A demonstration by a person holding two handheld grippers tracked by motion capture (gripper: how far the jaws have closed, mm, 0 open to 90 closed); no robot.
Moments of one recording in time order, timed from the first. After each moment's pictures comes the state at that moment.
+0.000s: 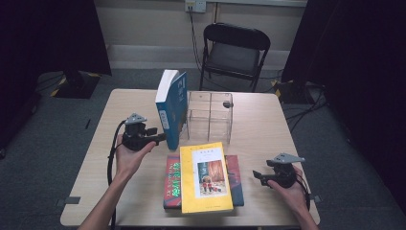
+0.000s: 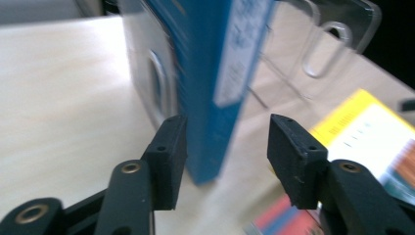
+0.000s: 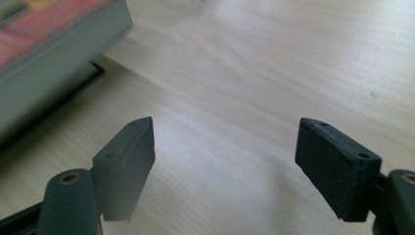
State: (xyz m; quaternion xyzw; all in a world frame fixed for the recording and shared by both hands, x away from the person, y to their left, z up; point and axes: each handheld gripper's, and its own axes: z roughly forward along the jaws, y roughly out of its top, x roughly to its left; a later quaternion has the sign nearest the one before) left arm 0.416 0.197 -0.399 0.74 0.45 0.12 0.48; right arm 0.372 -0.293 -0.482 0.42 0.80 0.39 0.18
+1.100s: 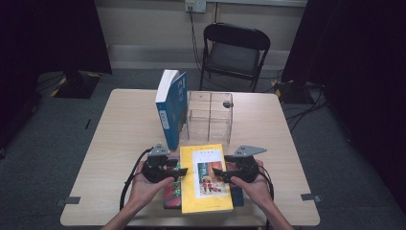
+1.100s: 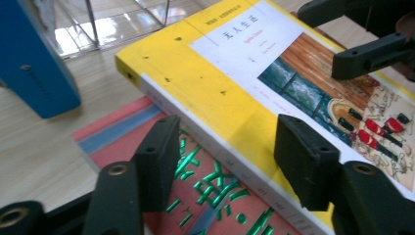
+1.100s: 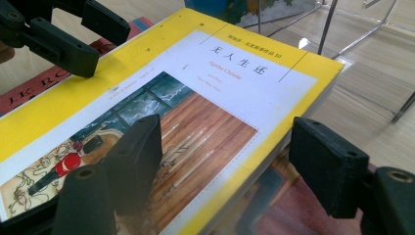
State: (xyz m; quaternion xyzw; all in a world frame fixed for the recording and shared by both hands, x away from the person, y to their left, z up) left arm 0.360 0.136 -0.441 0.81 0.38 0.05 0.45; right arm 0.370 -0.167 -0.443 0.33 0.83 0.45 0.10
